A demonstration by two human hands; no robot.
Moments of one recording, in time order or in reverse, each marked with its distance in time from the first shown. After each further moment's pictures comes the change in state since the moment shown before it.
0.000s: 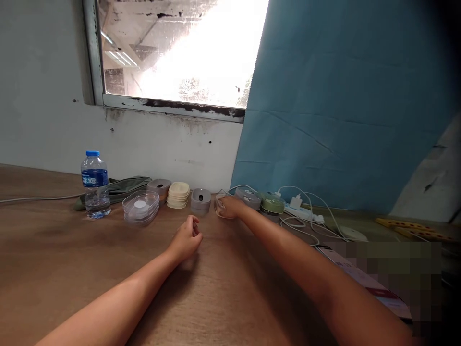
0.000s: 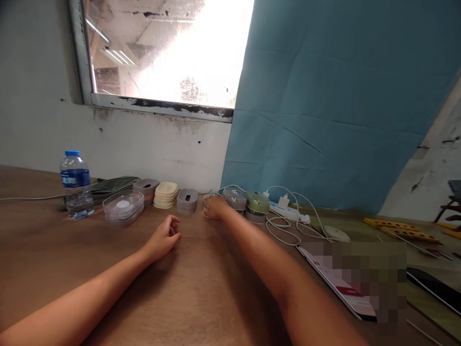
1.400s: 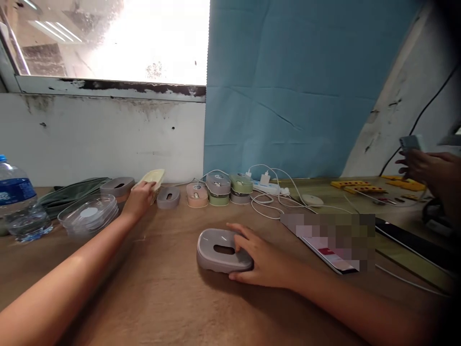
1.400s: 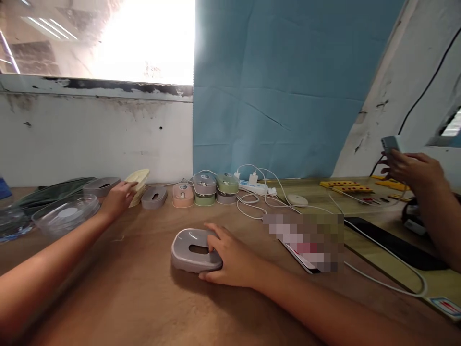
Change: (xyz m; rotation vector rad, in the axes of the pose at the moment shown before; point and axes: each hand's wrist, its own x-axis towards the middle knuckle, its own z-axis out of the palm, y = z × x) left_hand 0.100 -0.005 -0.032 0.793 0.120 0.282; right_hand -0.229 -0.003 -0.029 0.555 0.014 0.022
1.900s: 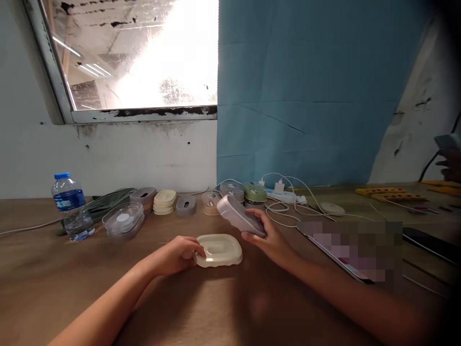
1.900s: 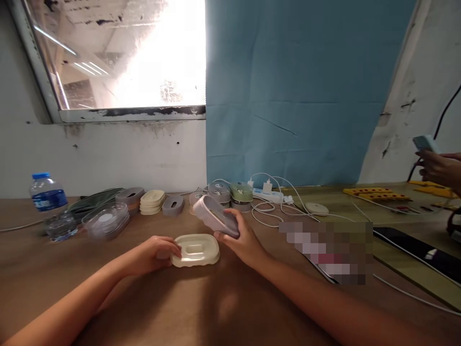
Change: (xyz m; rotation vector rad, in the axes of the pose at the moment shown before) left_hand -0.091 0.070 -0.050 -0.676 -0.592 0.392; right_hand 0.031 -0.007 0.004 0.563 0.515 0.176
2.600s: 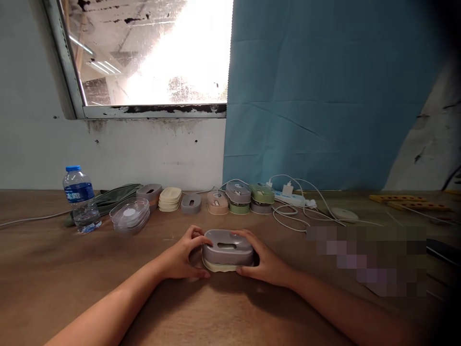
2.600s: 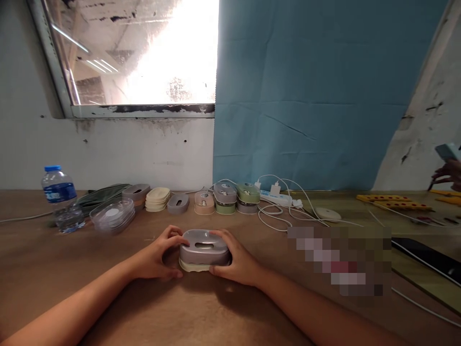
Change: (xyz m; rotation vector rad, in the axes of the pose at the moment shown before) left_hand -0.008 -0.012 0.015 -0.078 0.132 -0.035; right_hand -0.013 0.013 0.022 -0.075 -0.433 -0.175
